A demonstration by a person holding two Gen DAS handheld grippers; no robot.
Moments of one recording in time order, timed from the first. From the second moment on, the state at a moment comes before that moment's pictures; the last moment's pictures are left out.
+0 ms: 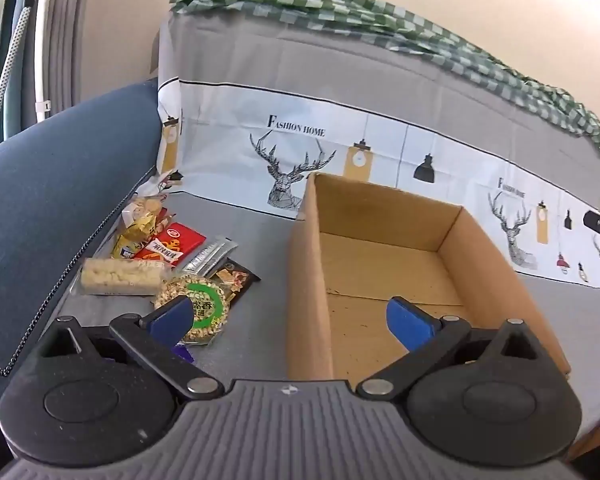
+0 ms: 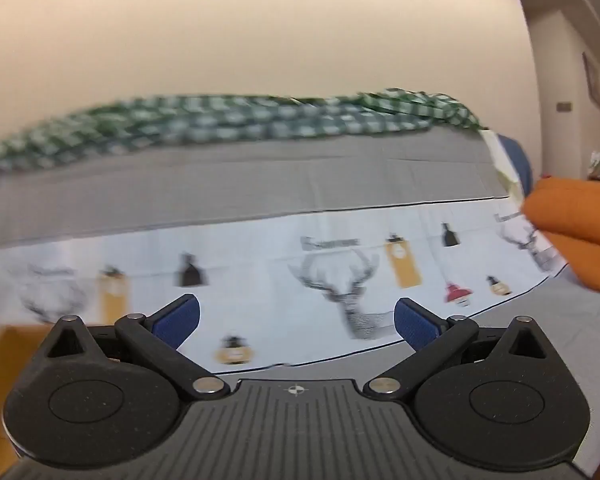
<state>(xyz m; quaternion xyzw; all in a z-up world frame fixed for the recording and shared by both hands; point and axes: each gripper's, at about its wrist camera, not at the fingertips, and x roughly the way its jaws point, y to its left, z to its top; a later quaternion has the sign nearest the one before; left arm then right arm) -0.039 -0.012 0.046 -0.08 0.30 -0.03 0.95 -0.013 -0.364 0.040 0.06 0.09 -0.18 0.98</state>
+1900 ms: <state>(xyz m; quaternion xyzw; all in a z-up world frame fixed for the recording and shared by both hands) -0.002 -0.042 0.042 -0.03 0.35 -0.17 0.92 -0.043 -0.241 0.006 0.06 0.26 -0.07 0.96</state>
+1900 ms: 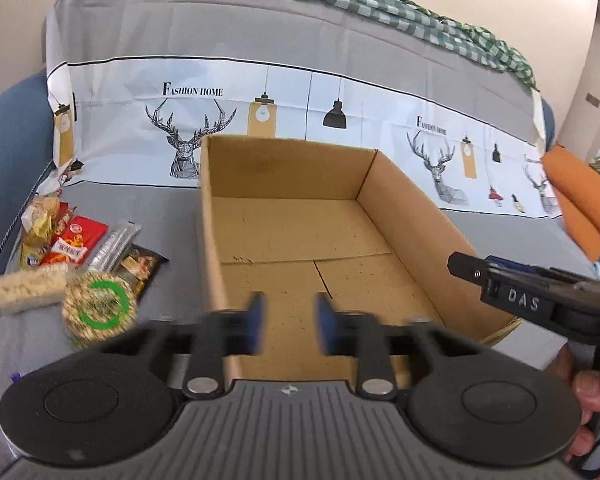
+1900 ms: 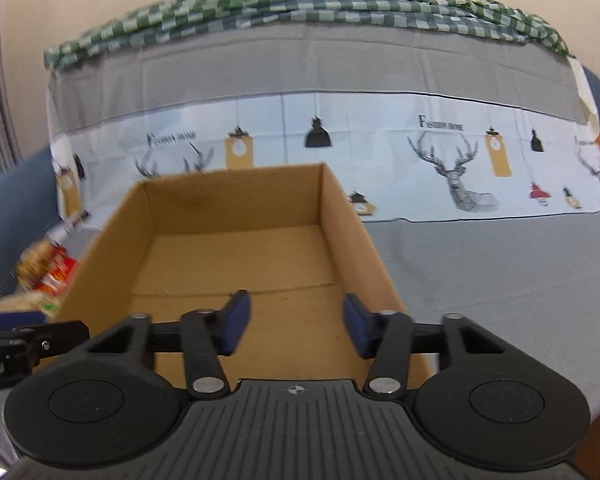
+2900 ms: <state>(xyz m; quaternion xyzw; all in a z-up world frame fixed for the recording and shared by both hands) 0.130 0.153 -0.025 0.02 0.42 -0.04 0.91 0.043 -0.013 -0.041 0.00 0.28 0.18 0.94</state>
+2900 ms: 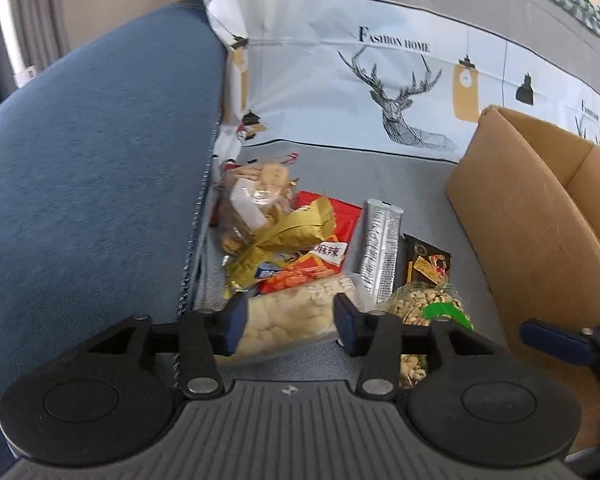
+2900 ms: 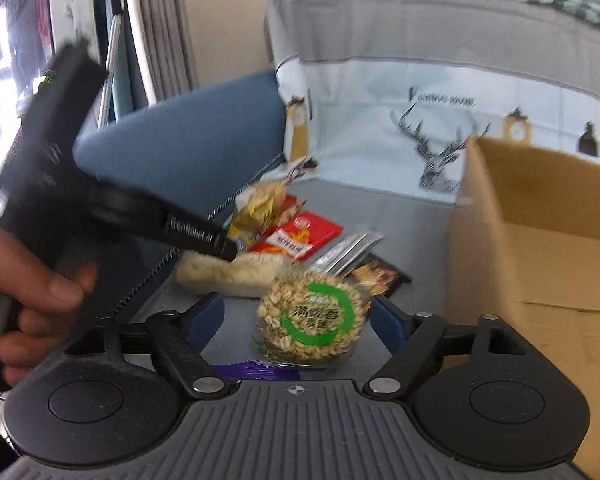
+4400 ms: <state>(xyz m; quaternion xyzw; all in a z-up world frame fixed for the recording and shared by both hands) 0.130 0.123 -0.044 0.09 0.44 -0.08 0.89 -0.005 -0.005 -0.062 -0.05 0.36 0.22 0.91</state>
